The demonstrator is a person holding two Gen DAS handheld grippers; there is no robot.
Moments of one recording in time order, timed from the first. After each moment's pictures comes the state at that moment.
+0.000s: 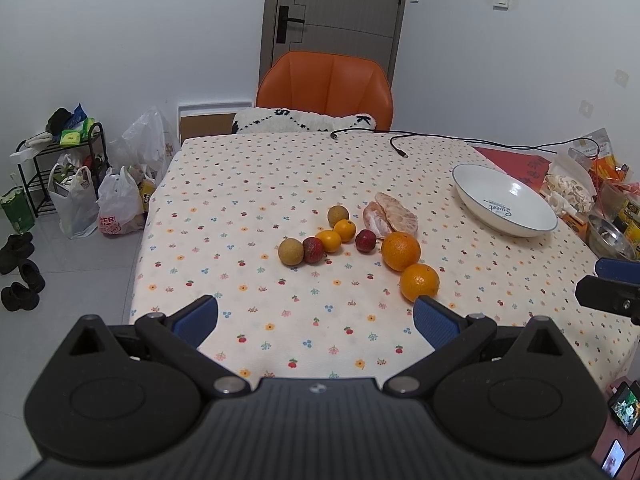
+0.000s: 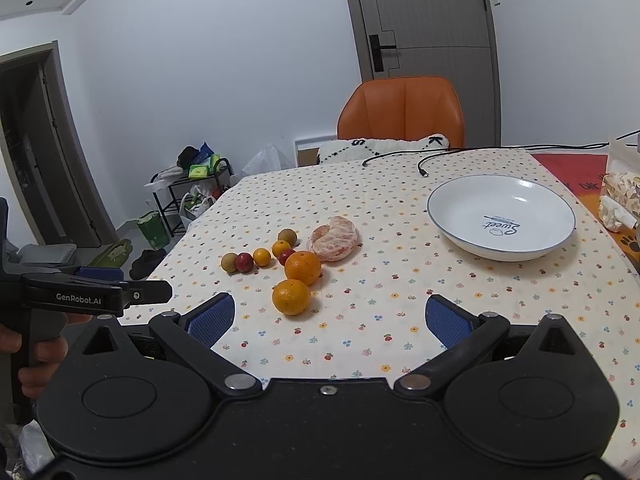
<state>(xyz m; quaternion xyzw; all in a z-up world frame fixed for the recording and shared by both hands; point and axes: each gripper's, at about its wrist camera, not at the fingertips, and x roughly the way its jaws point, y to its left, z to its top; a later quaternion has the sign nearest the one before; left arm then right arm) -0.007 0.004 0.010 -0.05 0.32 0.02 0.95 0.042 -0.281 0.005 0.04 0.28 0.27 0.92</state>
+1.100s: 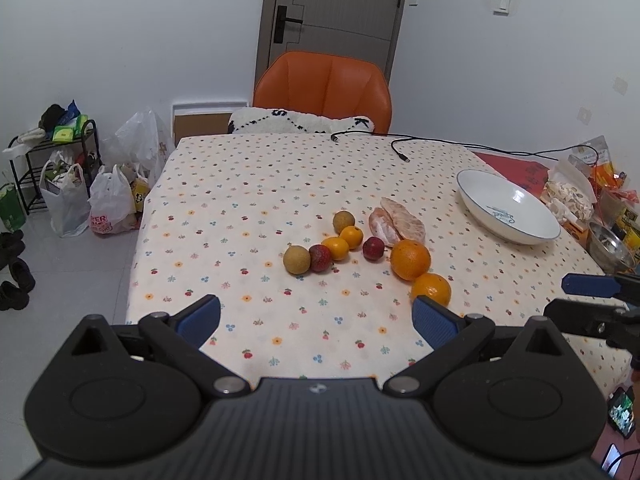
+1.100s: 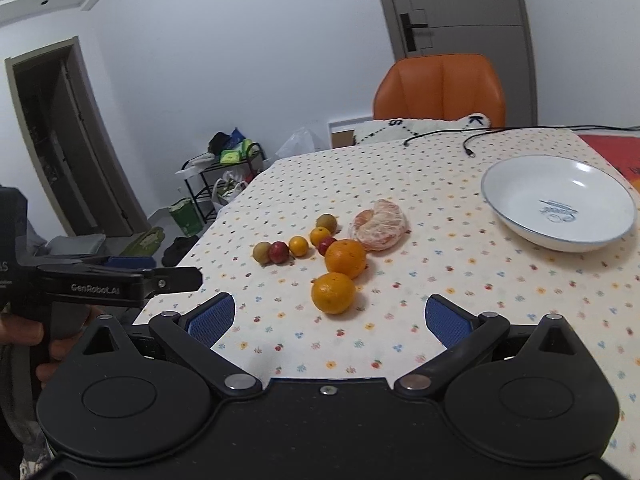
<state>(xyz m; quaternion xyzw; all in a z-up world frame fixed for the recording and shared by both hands) 0.008 0.021 0.003 -0.07 0.32 0.01 0.95 0.063 -0.247 -0.010 0.04 0.30 0.33 0.90</state>
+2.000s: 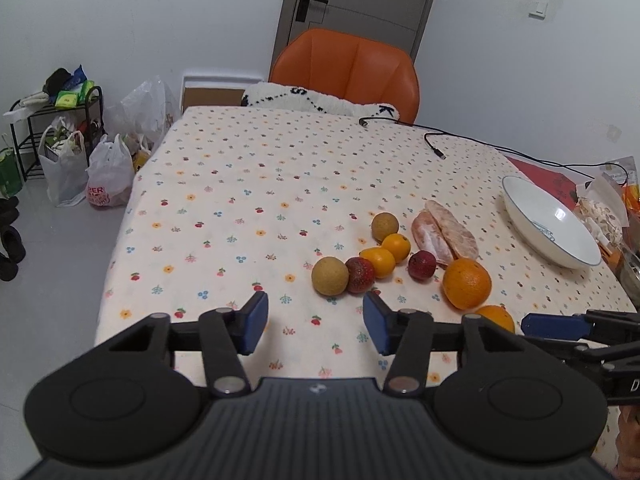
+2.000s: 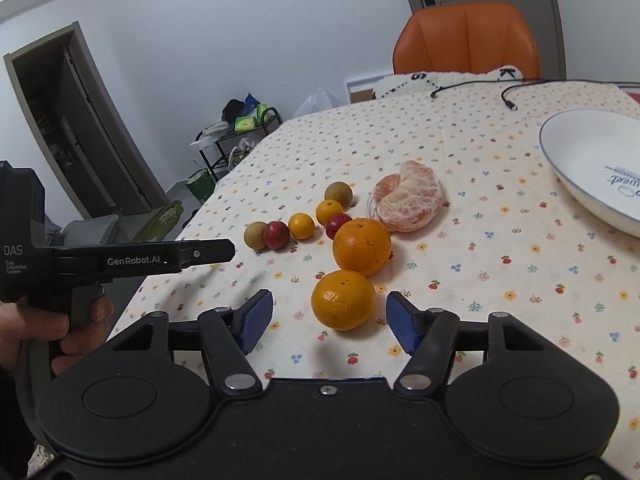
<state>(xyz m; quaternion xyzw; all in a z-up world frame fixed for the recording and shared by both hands) 0.070 0.048 -0.032 -0.11 0.34 0.02 0.93 0.125 -0.207 -0.050 0.05 0.36 0.36 0.86</state>
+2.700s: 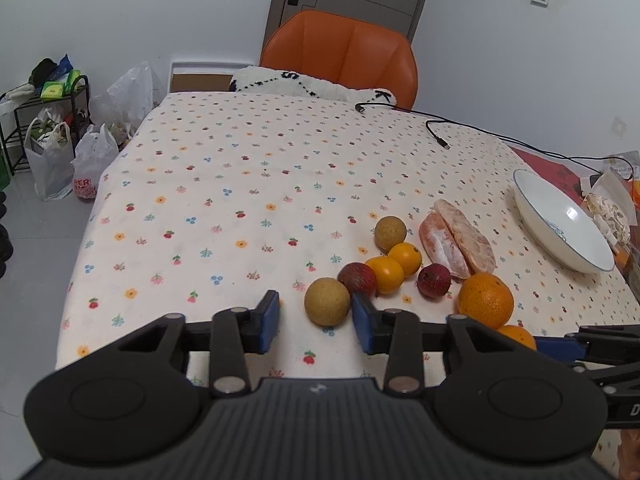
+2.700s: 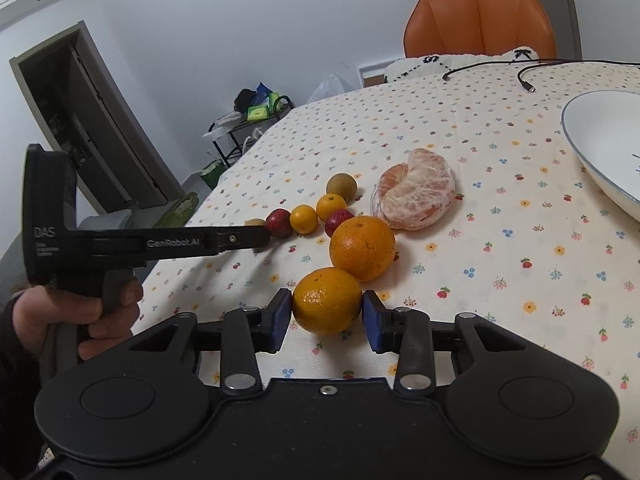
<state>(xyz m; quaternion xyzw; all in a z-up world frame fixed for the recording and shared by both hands) 0.109 0.048 -0.046 -0.11 0.36 0.01 0.93 0.145 -0.205 -0.059 0.07 0.37 0.39 0.84</state>
